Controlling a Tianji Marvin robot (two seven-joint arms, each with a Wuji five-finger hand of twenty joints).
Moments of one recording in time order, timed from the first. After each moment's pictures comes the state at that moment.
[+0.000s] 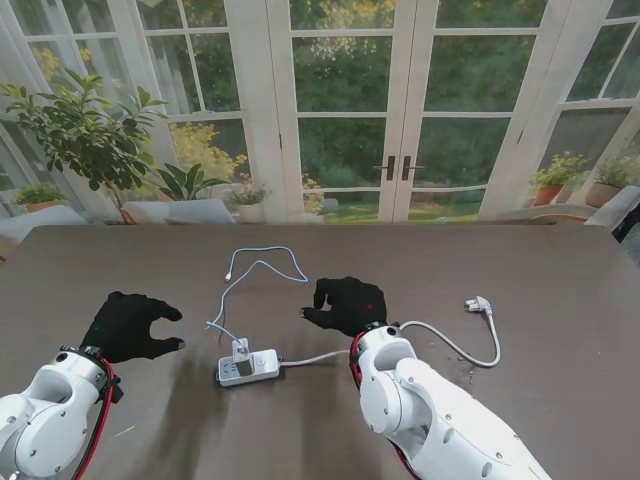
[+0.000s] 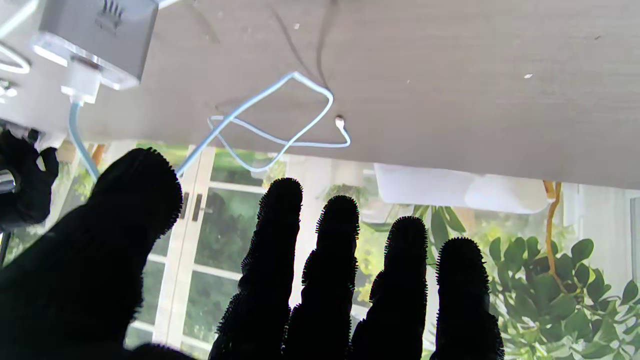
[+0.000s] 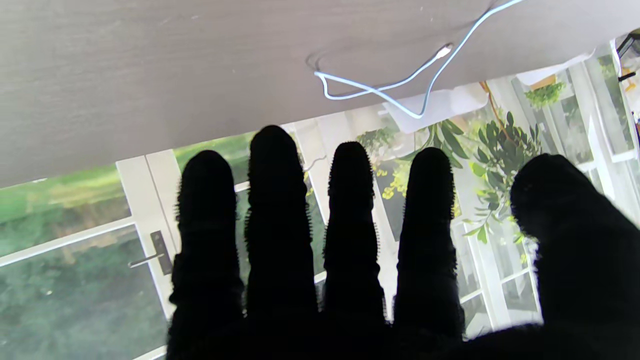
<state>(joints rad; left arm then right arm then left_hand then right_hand) 1.84 -1.07 -1.62 -1.75 0.92 -0.20 0.03 -1.30 -1.20 0.78 -1.49 -0.75 0.33 -0.29 0.46 -0.65 0.84 -0.20 0.90 0.08 0.24 0.28 0.90 0.17 0.15 0.32 0.56 0.33 0.30 0.39 0.14 0.35 0.83 0.52 0.33 -0.44 0.68 -0.01 0.74 -0.20 1.16 0.26 0.92 0.03 0.55 0.42 1.05 0.18 0.44 1.22 0.62 0.34 1.10 0.52</state>
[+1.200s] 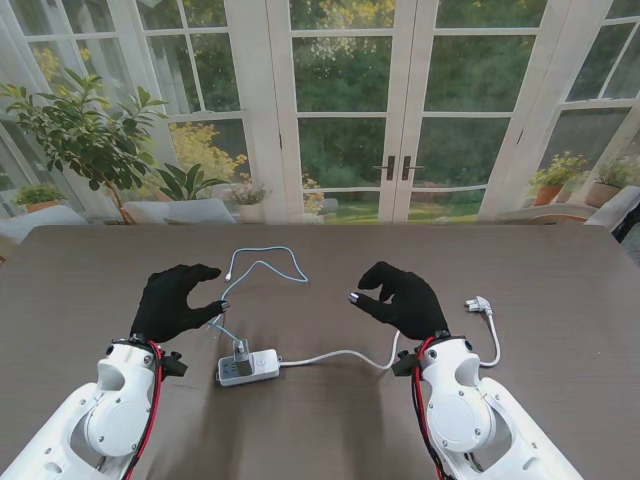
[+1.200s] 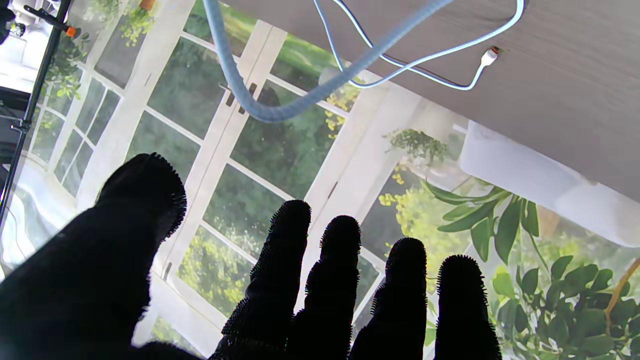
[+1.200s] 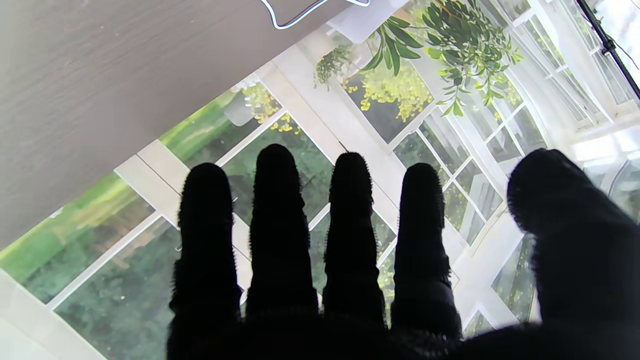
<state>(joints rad) 1.69 -1.14 -1.39 -1.61 0.66 -0.18 0.34 -1.59 -1.18 1.16 -1.68 -0.52 -0.04 -0.31 0.48 -0.60 0.79 -0.20 0.79 0.15 0.17 0.24 0.76 0.19 0.12 0.27 0.43 0.32 0.24 0.33 0.07 0.32 0.66 0.43 0.35 -0.47 0.69 -0.01 0.58 -0.15 1.16 0.28 0.83 0.02 0.52 0.41 0.89 0.19 0.29 1.22 0.51 0.36 0.92 0.48</state>
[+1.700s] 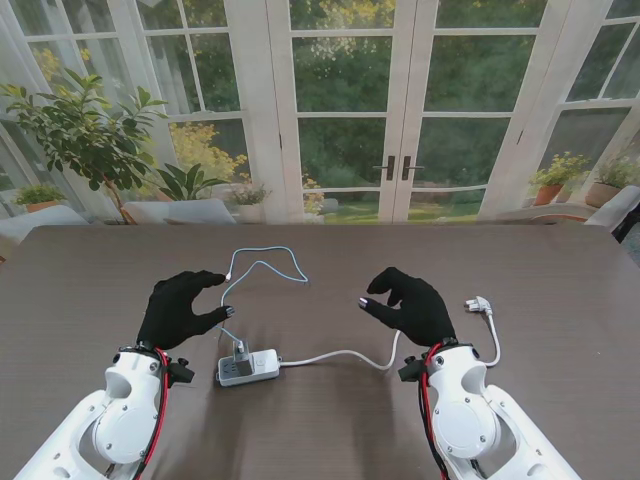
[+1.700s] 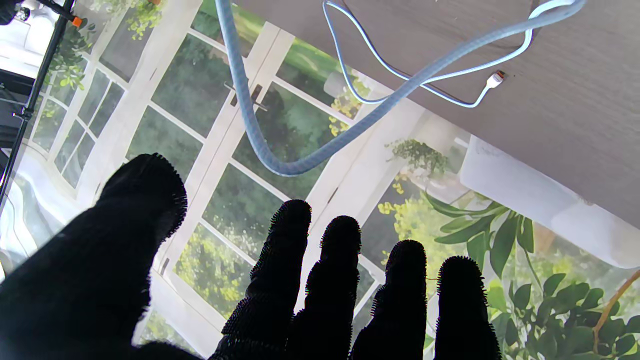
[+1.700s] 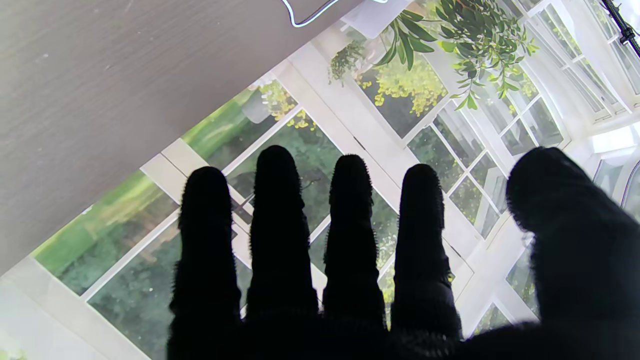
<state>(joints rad) 1.69 -1.15 -1.36 -1.59 0.64 -0.19 0.38 -1.62 -1.18 1.18 -1.66 -0.51 -0.06 -0.34 0.48 -0.60 0.79 -0.18 0.79 0.15 0.17 0.24 0.76 0.19 0.11 0.26 0.42 0.32 0.24 0.32 0.07 0.31 0.65 0.42 0.36 -0.48 0.69 -0.01 0.58 -0.15 1.16 0.28 0.82 0.02 0.52 0.41 0.88 0.19 0.28 1.22 0.49 0.36 0.88 0.48</state>
